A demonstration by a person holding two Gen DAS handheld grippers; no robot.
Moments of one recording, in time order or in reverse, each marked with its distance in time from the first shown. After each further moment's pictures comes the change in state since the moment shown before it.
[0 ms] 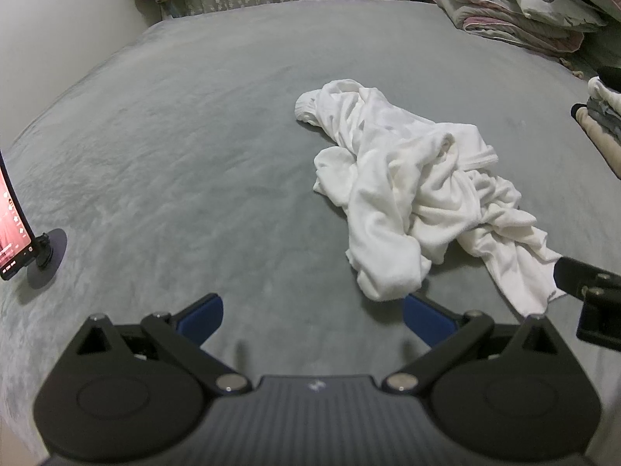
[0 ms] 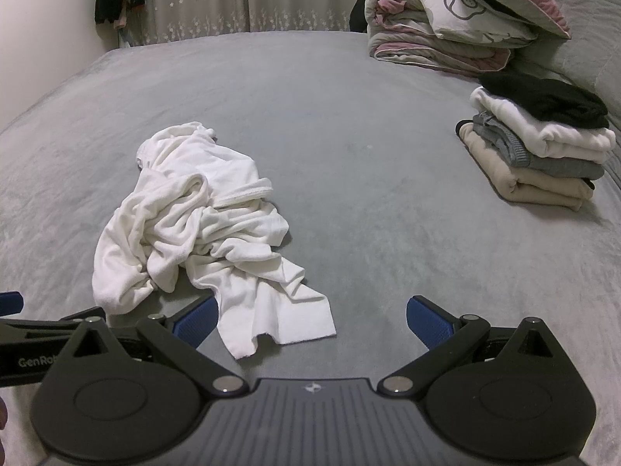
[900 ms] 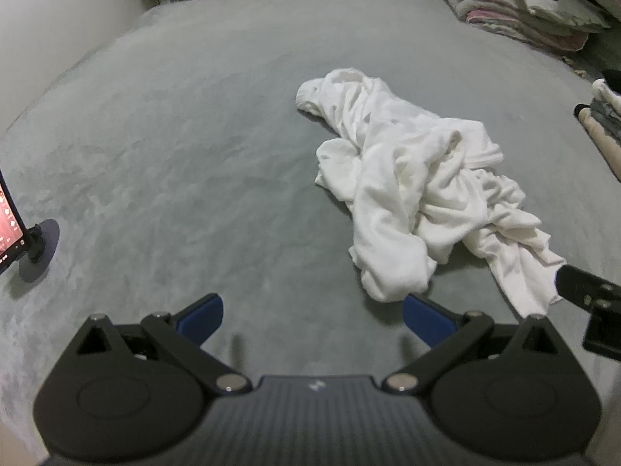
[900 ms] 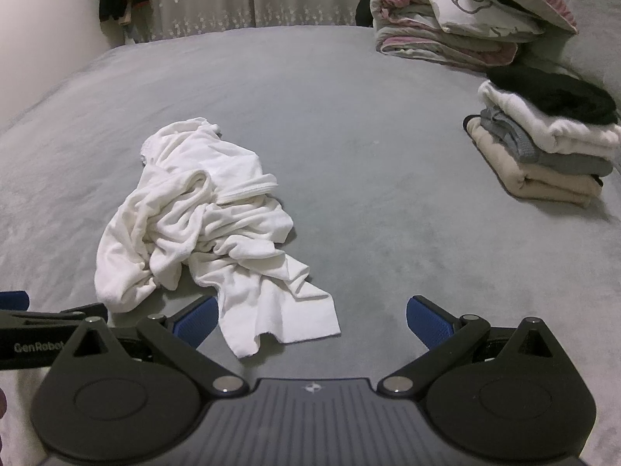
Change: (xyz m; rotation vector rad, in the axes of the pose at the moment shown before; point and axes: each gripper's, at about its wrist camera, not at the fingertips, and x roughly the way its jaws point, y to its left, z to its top) left arm 0.011 0.009 0.009 -0.027 0.060 -0.021; right arm 0.007 -0.005 0.002 0.011 0.026 0.028
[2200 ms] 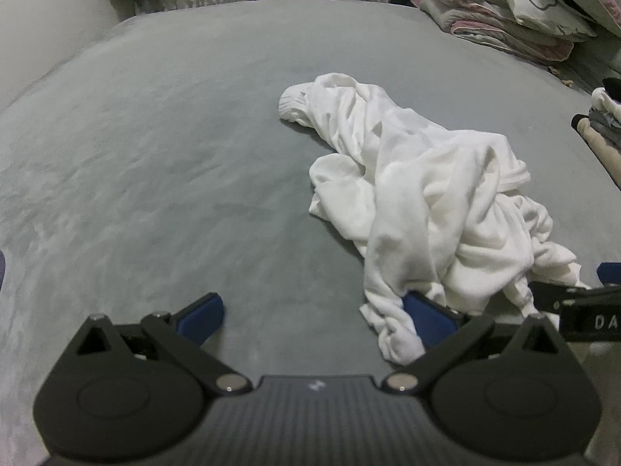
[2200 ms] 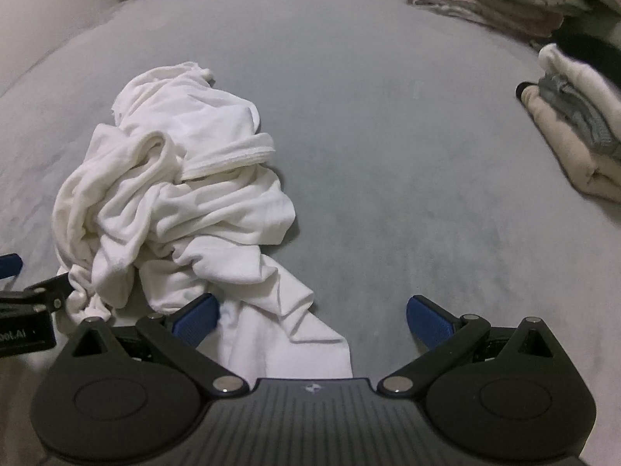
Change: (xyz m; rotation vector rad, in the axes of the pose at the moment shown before) left arm 0.054 0.014 0.014 0.023 -0.069 -0.097; right arm 0.090 0.000 0.019 -0.067 0.132 0.047
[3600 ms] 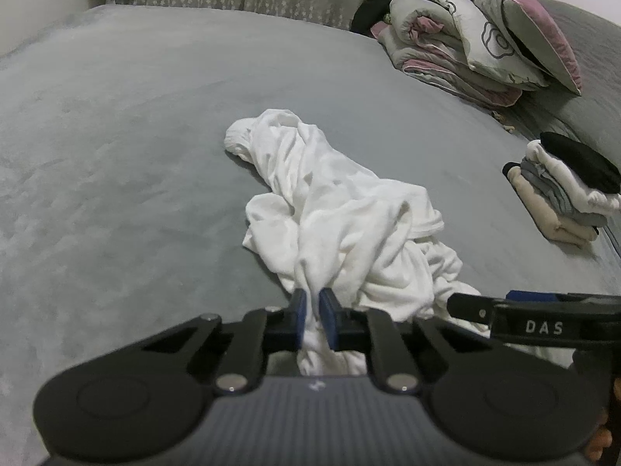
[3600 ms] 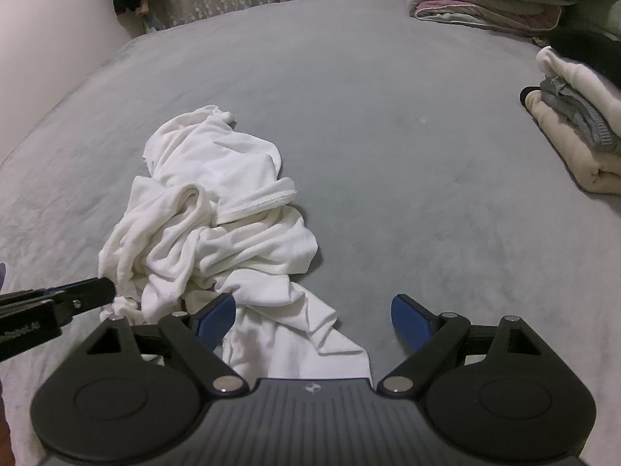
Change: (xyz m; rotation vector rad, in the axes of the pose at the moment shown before) left arm -0.029 0.006 0.011 -0.059 -0.072 -0.266; right arm -0.028 -0.010 0.007 0.080 -0.054 0.109
